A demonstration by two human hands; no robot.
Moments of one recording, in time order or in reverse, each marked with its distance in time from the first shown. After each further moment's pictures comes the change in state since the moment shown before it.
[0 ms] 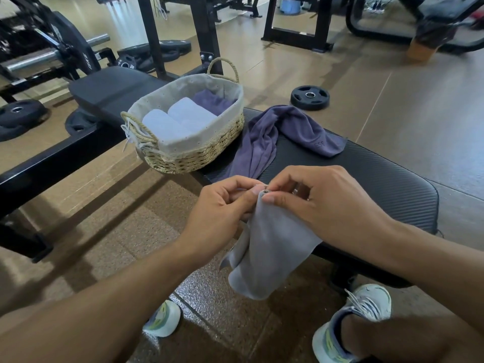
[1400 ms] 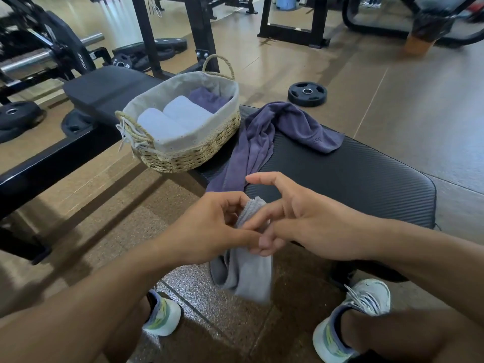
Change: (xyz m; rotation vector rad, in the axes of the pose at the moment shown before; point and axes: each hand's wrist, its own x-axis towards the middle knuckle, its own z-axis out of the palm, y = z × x) left_hand -0.009 0.011 -0.018 0.323 -0.331 -0.086; right_hand -0.007 -0.008 0.007 0.671 -0.551 0.213
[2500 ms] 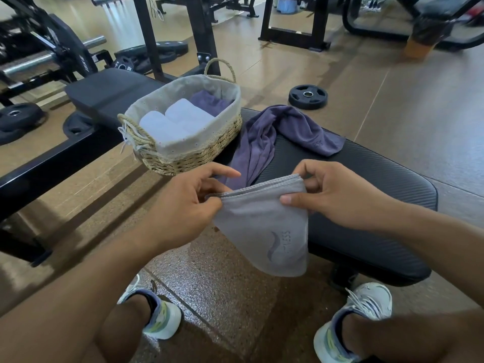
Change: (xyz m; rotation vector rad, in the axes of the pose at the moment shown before) left_hand 0.000 0.002 -0.033 0.303 0.306 0.133; right_hand 0.010 0.021 -0.052 -0.200 0.272 -0.051
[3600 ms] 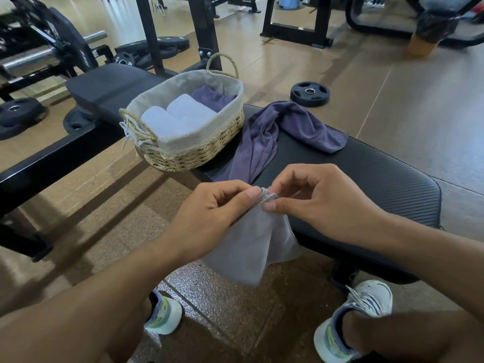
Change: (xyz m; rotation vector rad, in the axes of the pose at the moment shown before) left_hand -0.009 0.012 0.028 -0.284 -0.072 0.012; right_hand -0.008 -0.016 0.032 0.010 0.155 -0.168
